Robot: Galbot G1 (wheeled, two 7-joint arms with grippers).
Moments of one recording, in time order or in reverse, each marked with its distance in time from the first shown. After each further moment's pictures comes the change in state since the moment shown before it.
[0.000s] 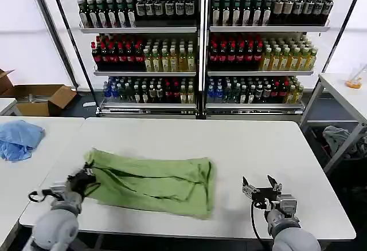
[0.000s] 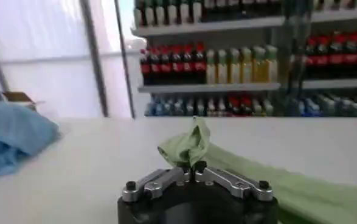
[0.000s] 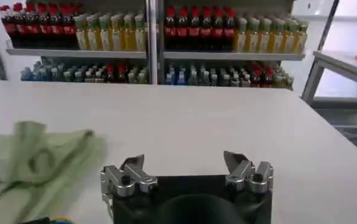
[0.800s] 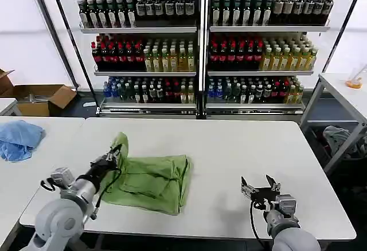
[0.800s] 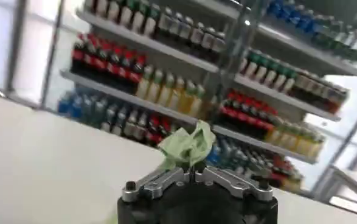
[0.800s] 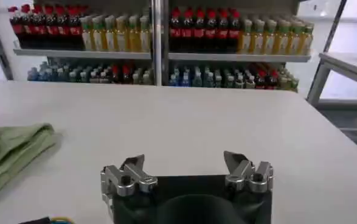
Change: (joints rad) left arm -0.060 -0.042 0.135 -0.158 -0.427 0.024 0.041; right arm 0.009 -0.004 -0.010 -0.003 0.000 0.000 -0.010
